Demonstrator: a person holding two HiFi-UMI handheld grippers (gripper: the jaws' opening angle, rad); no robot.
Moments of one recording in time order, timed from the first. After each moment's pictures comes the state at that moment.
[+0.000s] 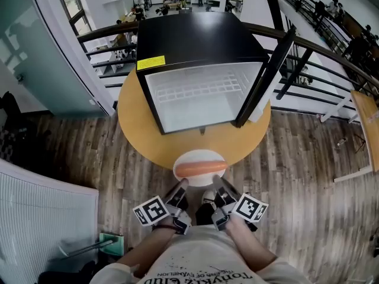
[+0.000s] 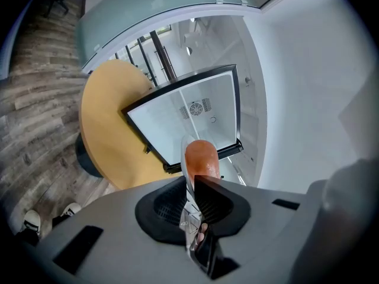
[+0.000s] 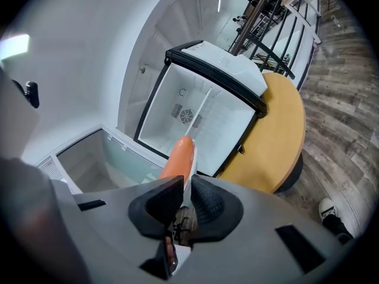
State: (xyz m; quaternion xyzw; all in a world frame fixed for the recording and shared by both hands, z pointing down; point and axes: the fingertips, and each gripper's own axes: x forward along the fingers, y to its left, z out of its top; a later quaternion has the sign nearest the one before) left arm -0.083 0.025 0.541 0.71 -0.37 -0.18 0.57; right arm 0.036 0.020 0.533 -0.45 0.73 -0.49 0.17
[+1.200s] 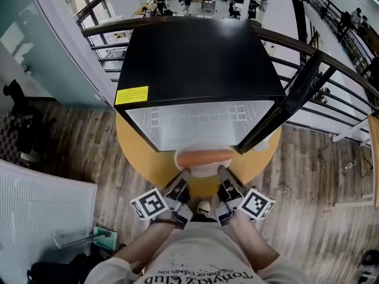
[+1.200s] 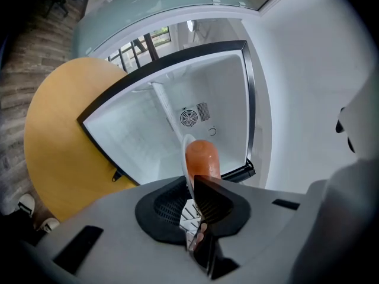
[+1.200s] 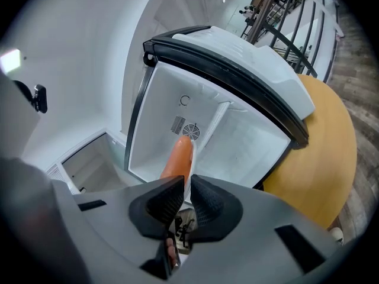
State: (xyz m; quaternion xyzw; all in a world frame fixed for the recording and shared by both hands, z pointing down) left arm -0.031 -0.135 0.497 0.70 -0.40 -0.23 0.55; right arm 0.087 -0.153 0.487 -0.40 0.76 -0.48 0.17
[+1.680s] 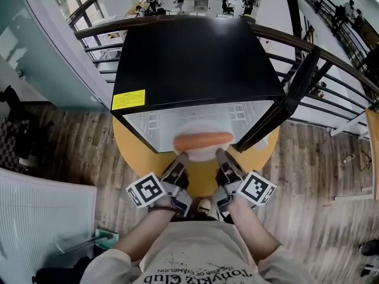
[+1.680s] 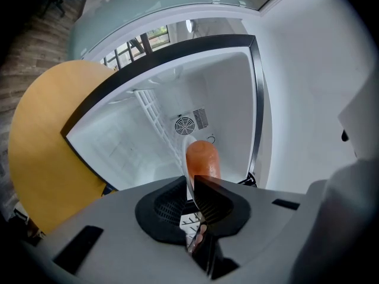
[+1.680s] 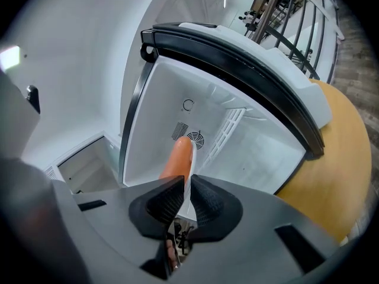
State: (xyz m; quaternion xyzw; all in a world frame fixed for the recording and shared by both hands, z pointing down) left arm -0.044 -0.186 0.474 0.70 -0.40 -0.23 0.54; right arm 0.075 -0.203 0.460 -0.41 0.76 -0.46 0.19
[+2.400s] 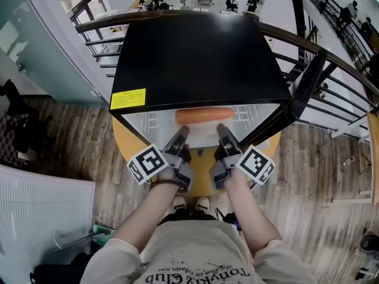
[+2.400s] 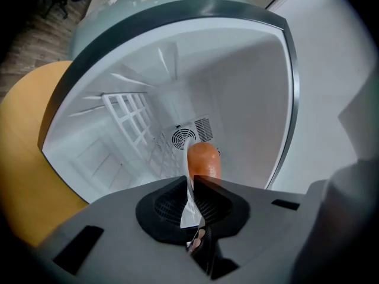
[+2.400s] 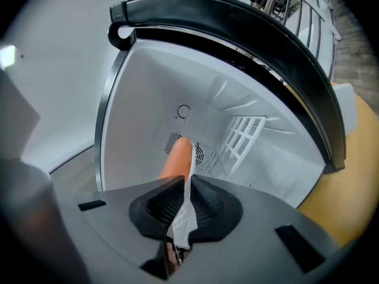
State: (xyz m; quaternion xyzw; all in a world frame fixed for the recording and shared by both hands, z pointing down) left arm -0.050 -0.266 0.464 0.69 -0.42 -0.26 0.53; right arm 0.072 -0.280 0.455 -0.44 0.74 -0.47 0.21
